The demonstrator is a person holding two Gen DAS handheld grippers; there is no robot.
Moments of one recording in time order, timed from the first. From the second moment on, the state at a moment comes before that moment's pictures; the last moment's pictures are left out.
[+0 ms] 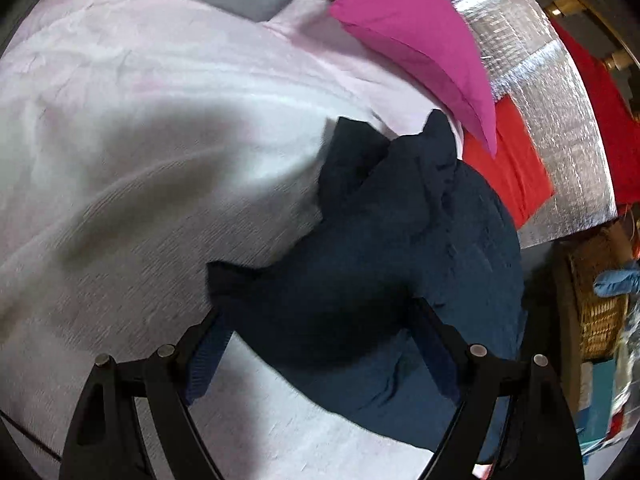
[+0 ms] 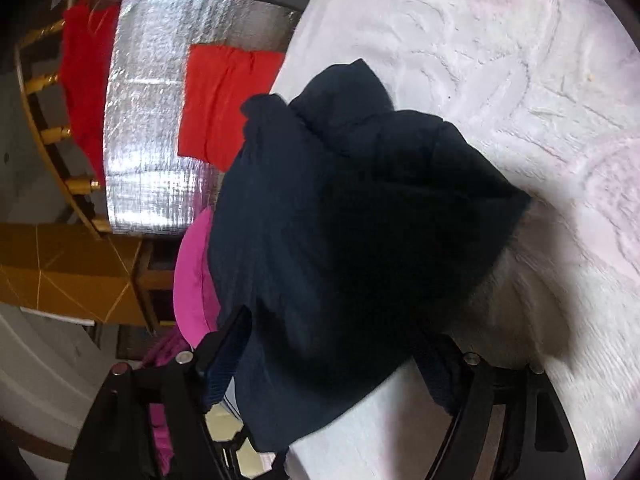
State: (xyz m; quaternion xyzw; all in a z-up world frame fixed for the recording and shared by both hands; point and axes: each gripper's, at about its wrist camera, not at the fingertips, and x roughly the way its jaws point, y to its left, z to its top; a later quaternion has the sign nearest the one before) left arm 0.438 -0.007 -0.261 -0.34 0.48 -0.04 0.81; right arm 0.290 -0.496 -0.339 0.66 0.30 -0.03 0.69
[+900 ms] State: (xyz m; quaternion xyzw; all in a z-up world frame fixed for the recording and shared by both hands) left arm 0.443 -0.067 -0.238 -0.10 0.42 0.01 0.90; right arm 0.322 -0.486 -0.325 0.59 0.33 -0.05 0.74
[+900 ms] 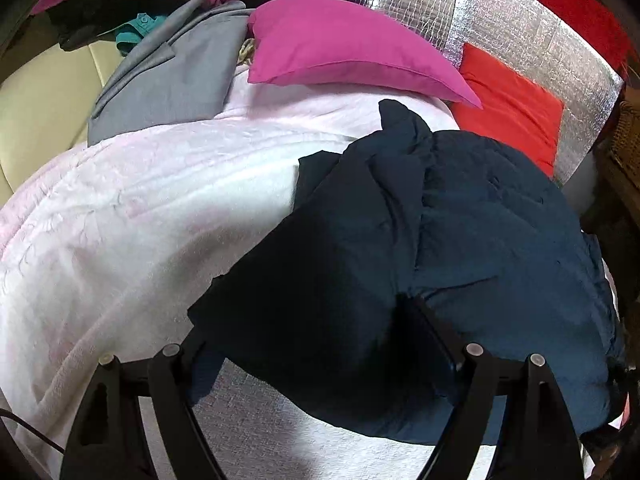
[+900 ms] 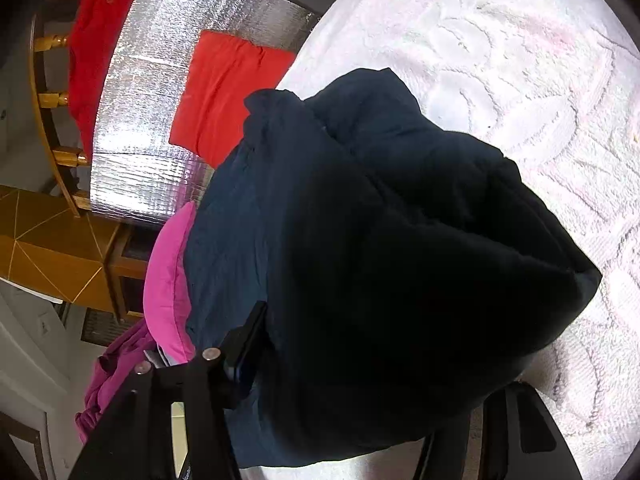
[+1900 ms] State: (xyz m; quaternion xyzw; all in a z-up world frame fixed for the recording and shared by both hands) left arm 0.440 -0.070 -0.236 -0.08 0.41 0.01 0.91; right arm 0.316 -0.489 -0.329 0.59 0.32 -0.05 0.74
